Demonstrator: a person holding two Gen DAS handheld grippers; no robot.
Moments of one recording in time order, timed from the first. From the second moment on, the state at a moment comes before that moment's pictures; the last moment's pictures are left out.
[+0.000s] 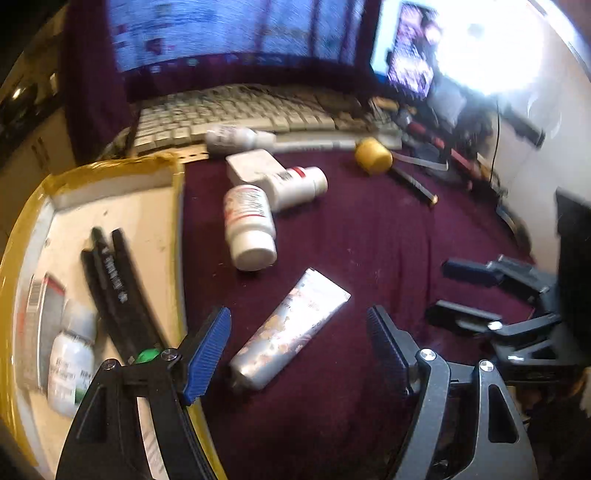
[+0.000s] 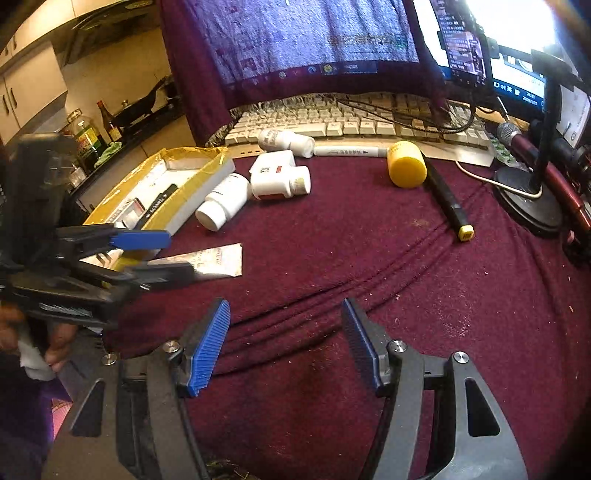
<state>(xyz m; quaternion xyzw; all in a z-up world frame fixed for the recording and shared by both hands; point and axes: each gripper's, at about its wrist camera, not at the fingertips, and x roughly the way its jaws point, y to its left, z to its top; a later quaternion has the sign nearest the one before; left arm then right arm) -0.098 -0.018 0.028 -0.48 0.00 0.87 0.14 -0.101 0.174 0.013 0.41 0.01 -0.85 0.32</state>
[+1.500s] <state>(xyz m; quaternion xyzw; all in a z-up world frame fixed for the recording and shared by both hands) -0.092 0.017 0.016 -0.51 0.06 0.85 0.10 -0.132 0.215 0.006 0.41 -0.05 -0.86 0.29</state>
